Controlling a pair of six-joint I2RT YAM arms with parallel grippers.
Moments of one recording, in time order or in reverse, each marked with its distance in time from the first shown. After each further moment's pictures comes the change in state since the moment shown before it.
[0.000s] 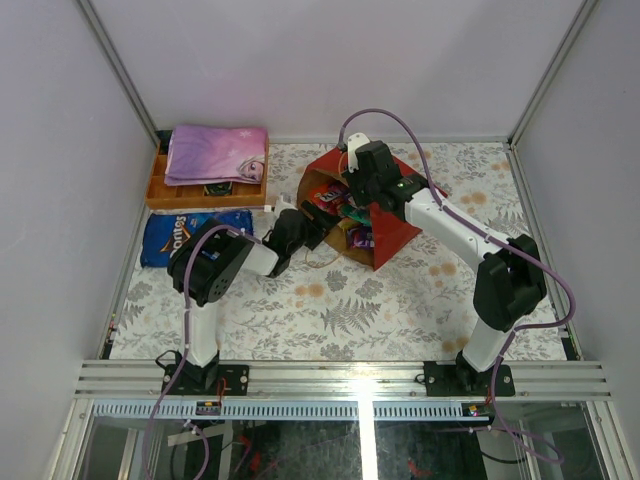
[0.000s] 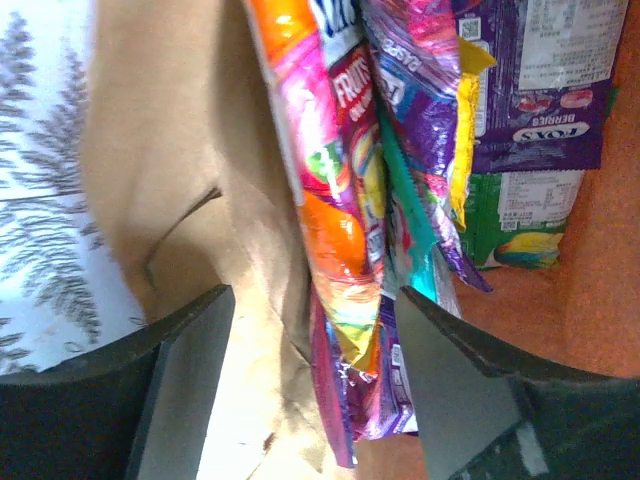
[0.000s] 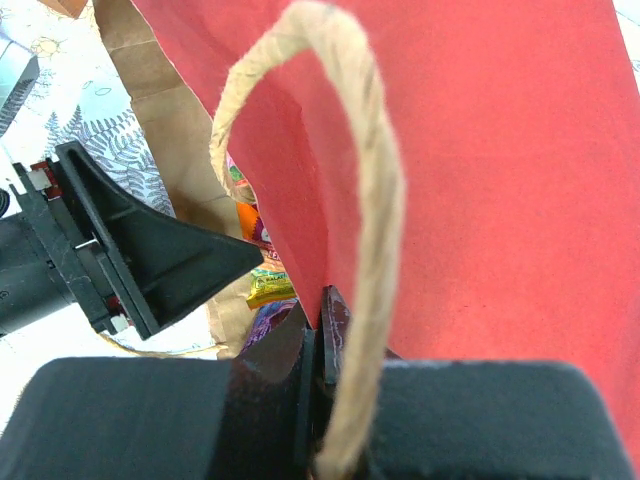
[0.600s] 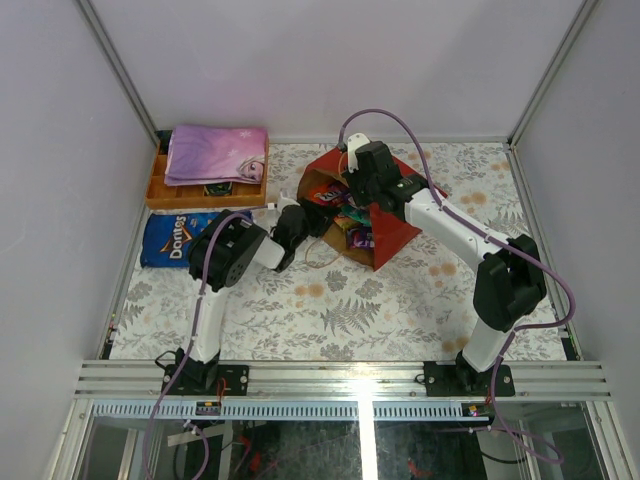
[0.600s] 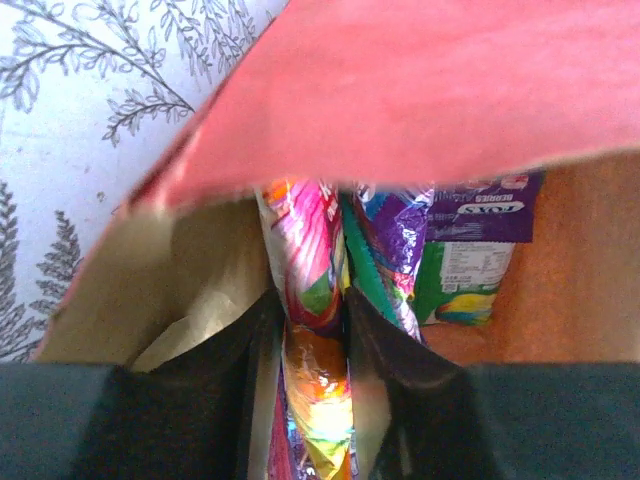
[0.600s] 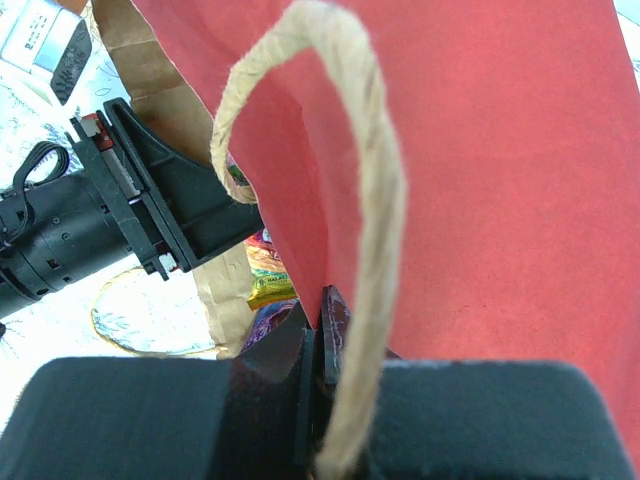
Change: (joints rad) left arm 0.038 0.185 0.074 0.250 -0.021 -0.183; right arm 0.000 0.000 -0.002 0.001 0.000 0.000
